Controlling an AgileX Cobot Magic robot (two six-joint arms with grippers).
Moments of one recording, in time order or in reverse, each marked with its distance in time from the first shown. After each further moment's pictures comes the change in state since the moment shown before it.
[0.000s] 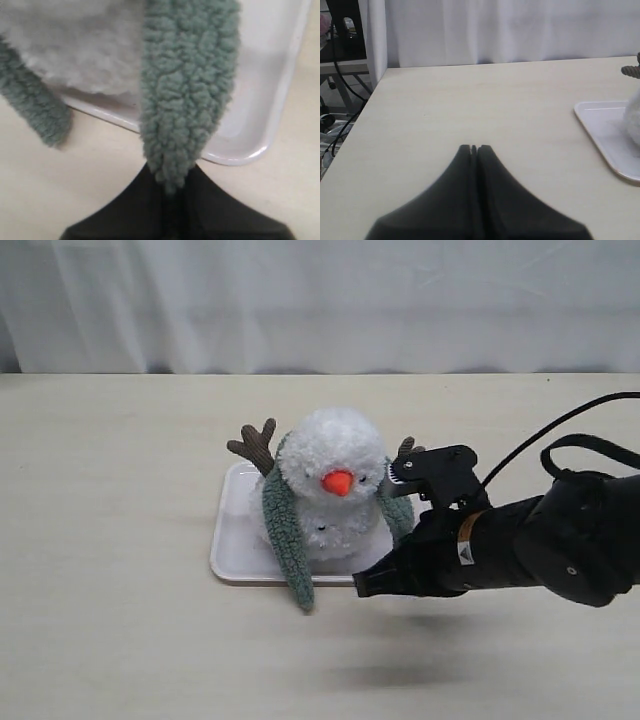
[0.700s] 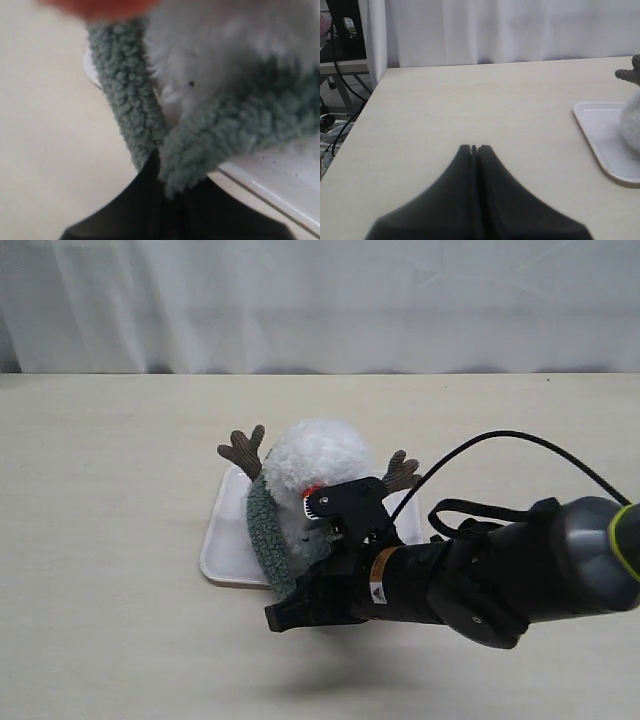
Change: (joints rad) left arm 0.000 0.000 0.000 0.000 0.000 0.000; right arm 0.153 0.211 -0.054 0.023 -0.314 0.052
